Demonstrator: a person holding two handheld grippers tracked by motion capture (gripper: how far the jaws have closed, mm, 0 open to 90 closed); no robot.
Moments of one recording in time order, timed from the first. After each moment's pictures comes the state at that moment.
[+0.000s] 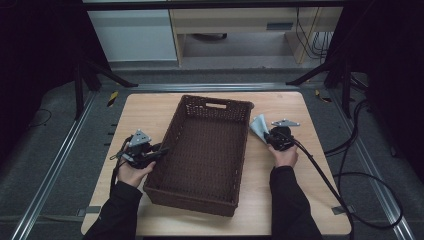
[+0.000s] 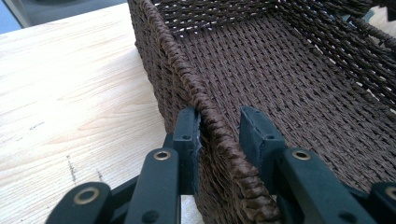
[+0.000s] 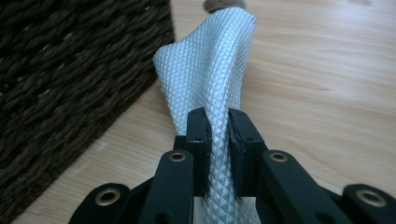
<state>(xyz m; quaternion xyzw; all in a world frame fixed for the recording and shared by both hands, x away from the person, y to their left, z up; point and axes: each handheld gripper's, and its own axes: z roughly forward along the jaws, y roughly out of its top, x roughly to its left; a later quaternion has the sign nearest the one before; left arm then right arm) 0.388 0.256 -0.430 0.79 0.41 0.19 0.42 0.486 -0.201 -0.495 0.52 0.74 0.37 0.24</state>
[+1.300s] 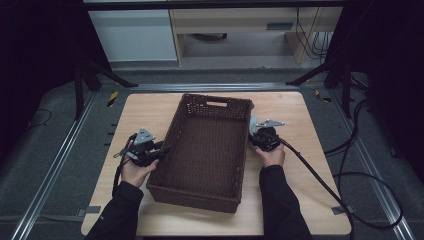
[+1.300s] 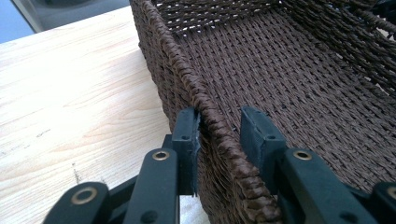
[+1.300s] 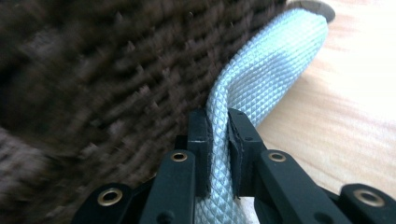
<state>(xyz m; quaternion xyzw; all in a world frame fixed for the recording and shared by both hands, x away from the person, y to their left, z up) 0.394 0.247 -0.429 0.79 0.41 0.20 0.41 0.490 -0.163 -0.498 0.46 0.77 0.39 0.19</state>
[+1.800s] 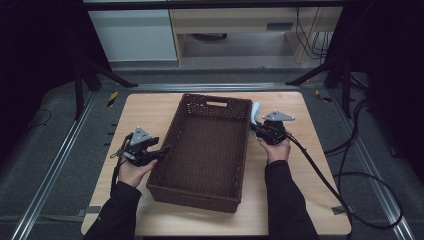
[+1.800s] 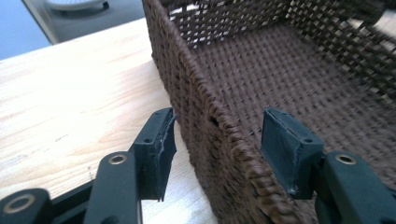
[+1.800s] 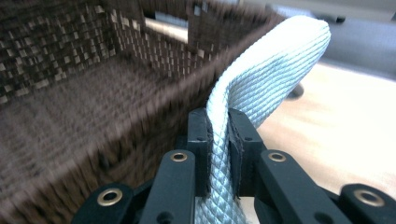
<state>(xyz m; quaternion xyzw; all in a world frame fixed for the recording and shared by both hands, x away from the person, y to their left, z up) 0.389 0.254 -0.422 0.77 0.42 0.22 0.42 0.480 -0.170 -0.452 0.42 0.75 0.45 0.24</state>
